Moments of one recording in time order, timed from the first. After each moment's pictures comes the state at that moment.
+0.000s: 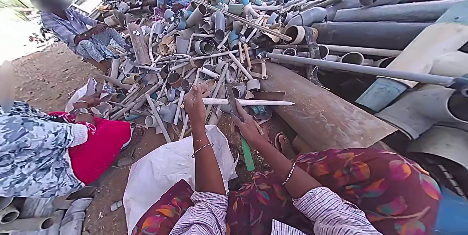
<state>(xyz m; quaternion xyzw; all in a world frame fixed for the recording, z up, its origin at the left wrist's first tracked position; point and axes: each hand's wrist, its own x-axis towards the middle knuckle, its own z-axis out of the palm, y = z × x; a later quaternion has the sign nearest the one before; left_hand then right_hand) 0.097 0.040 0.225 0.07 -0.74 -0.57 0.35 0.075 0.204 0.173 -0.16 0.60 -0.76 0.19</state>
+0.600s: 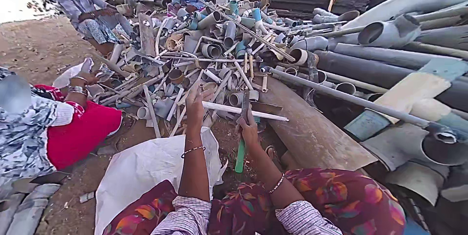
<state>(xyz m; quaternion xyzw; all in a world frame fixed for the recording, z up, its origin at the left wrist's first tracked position) 0.106 0.043 0.230 0.11 -0.70 -0.63 0.31 0.062 0.207 0.165 -0.05 0.60 -0.79 0.13</state>
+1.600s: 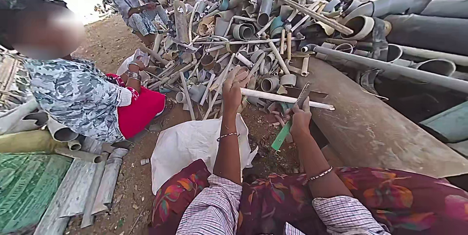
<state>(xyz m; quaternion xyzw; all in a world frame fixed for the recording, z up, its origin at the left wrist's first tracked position) 0.111 0.046 0.240 0.08 -0.72 -0.62 0.29 0.032 0.219 0.147 0.10 0.59 -0.80 0.07</state>
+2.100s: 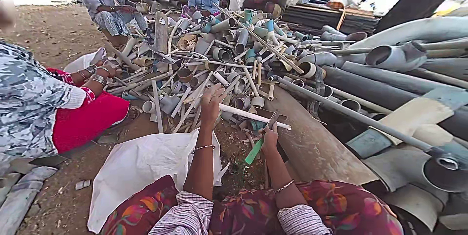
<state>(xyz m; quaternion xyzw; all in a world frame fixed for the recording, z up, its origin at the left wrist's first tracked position) 0.095 0.046 0.240 0.10 -0.70 -0.63 0.32 0.025 0.228 0.147 0.12 0.57 -0.81 0.07</state>
